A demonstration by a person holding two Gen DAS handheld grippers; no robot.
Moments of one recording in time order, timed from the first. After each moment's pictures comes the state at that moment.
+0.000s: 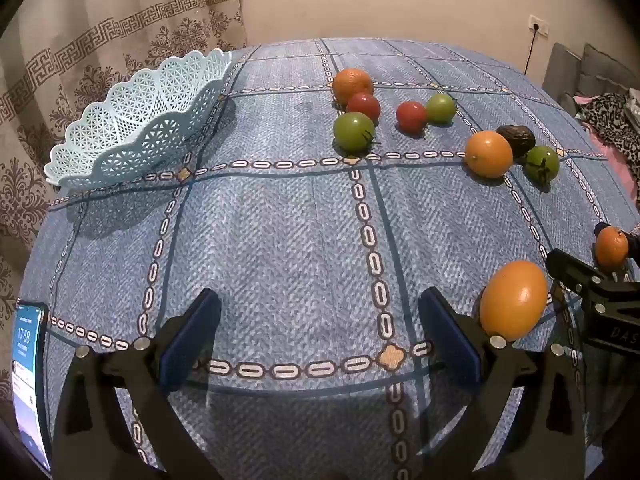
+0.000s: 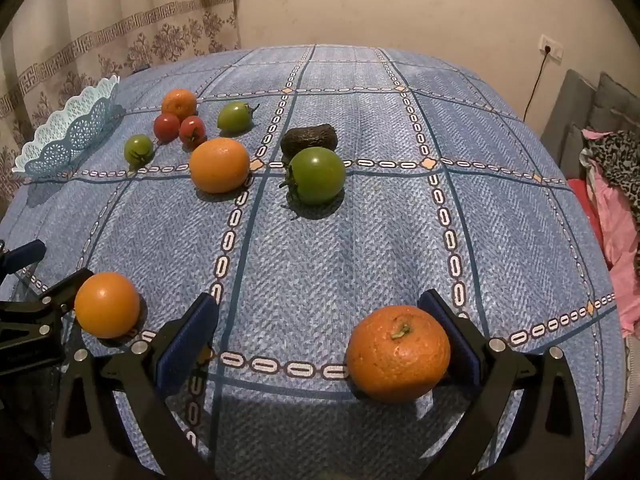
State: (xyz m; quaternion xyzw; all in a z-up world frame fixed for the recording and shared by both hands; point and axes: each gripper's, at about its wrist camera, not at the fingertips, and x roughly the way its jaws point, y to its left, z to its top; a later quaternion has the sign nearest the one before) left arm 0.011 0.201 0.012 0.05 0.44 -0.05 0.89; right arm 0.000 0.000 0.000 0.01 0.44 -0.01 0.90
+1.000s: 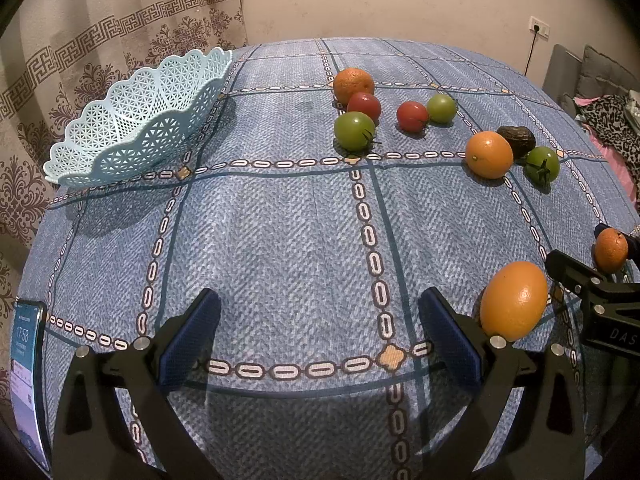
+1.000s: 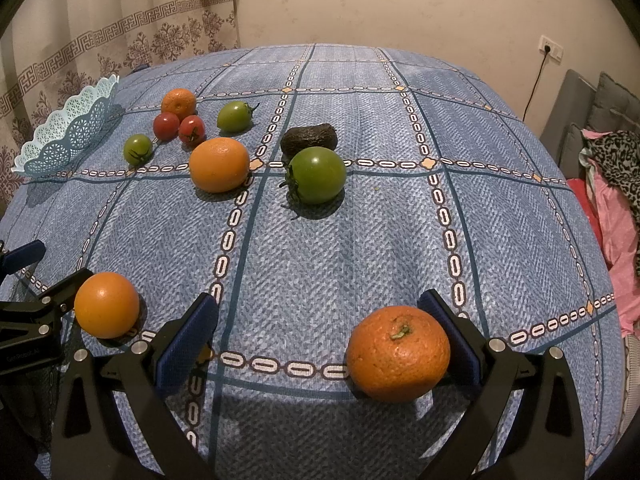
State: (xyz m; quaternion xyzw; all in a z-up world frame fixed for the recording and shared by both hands) left arm 0.015 0.201 0.010 0.05 0.44 -0.05 0.89; right arm 0.000 -0.002 0.000 0.01 0.44 -0.01 0.90
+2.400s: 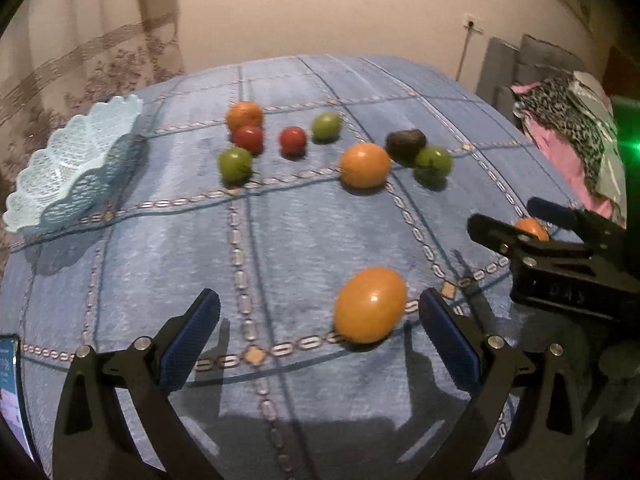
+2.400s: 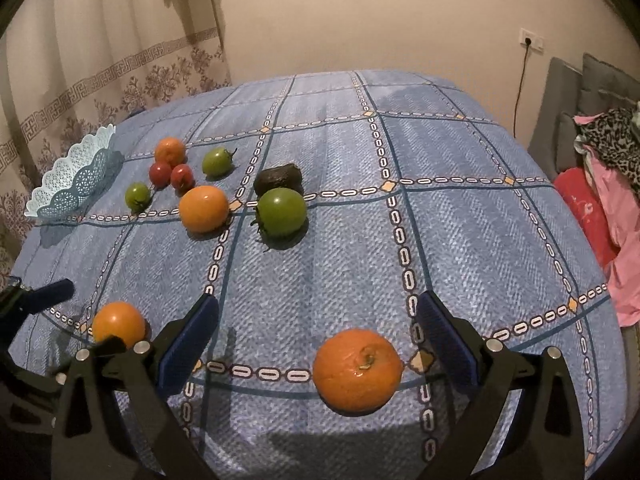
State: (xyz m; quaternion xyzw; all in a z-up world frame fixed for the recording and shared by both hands) left arm -0.010 0.145 0.028 0.07 0.43 -0.17 0.89; right arm -0.017 -0.033 0.020 0.06 0.40 -0.01 0.92
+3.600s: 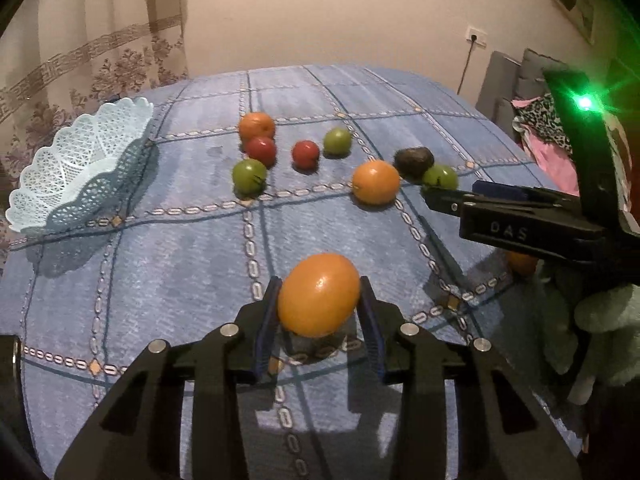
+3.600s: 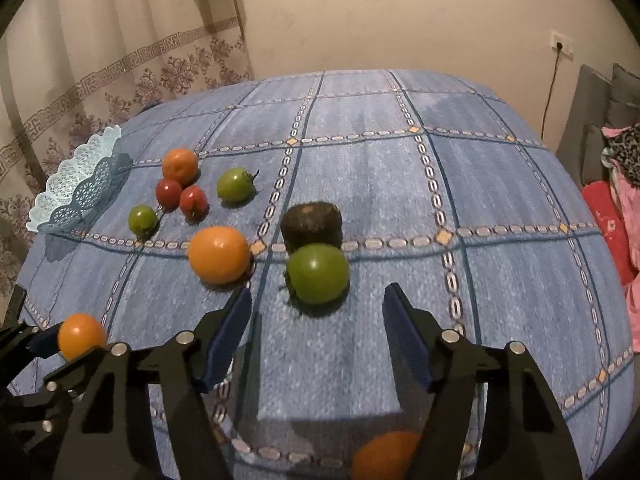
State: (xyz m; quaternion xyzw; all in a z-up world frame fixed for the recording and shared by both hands) left arm -0.007 0.170 0.044 0.04 0.41 -0.15 0.90; right arm 0.045 -0.015 0.020 0.05 0.41 0.03 0.91
